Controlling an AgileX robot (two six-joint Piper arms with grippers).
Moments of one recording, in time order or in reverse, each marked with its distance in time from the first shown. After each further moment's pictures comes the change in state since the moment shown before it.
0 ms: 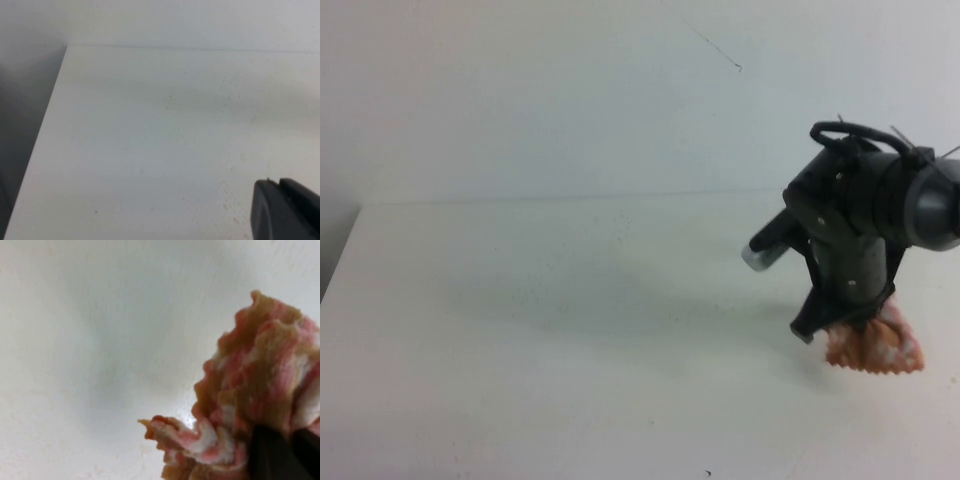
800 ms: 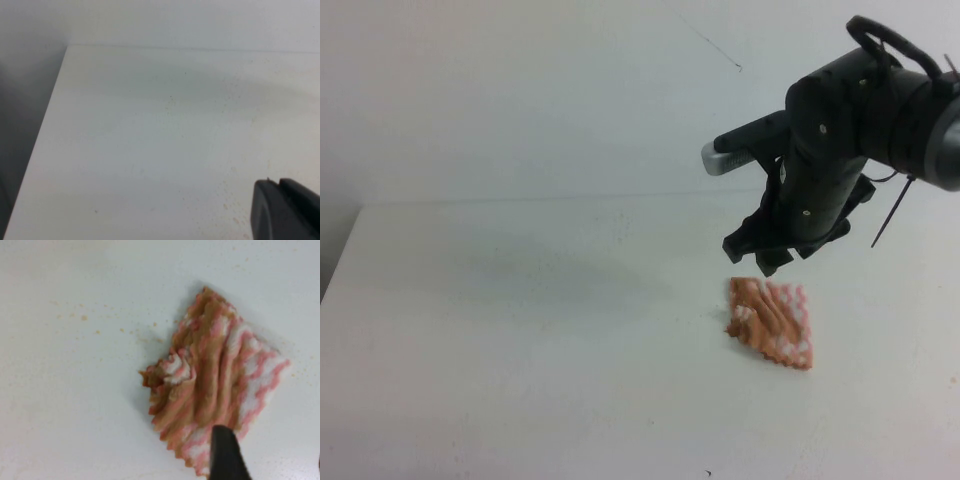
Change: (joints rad) right arm 0.002 -0.037 -0.231 0.276 -0.043 0.042; left arm 0.000 0.000 0.000 0.000 0.000 0.000
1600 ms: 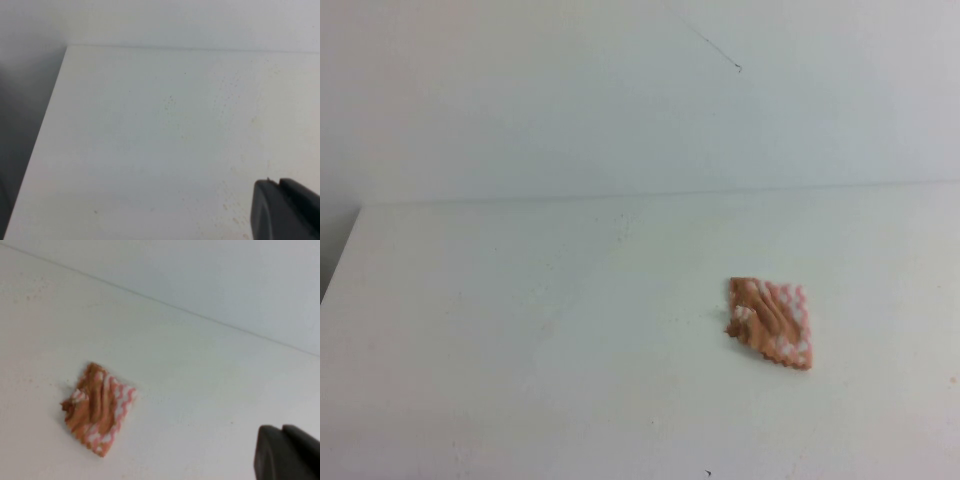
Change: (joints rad) right arm 0.000 -0.799 0.389 -0.253 -0.091 0.129; left arm 0.000 0.000 0.000 0.000 0.000 0.002
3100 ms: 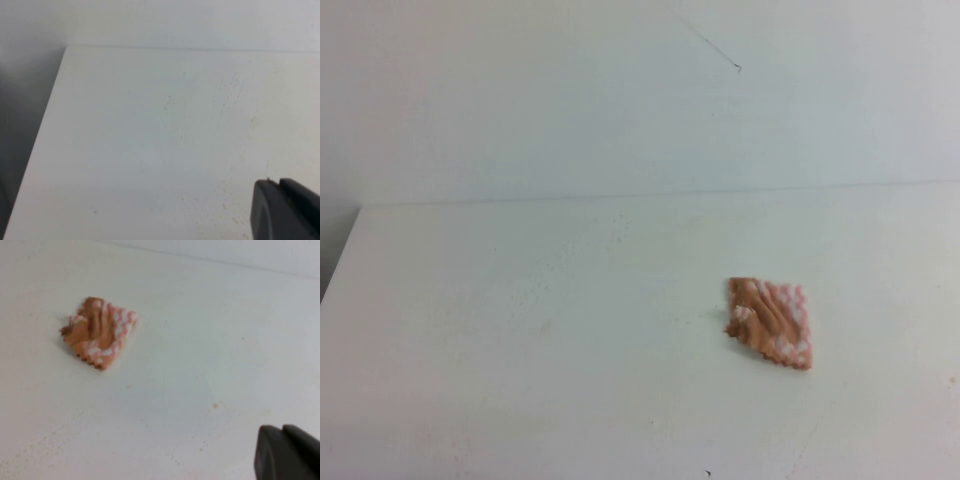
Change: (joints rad) right arm -0.005 -0.829 0.928 -0.095 -0.289 0.234; left arm 0.000 0.000 0.000 0.000 0.000 -0.002
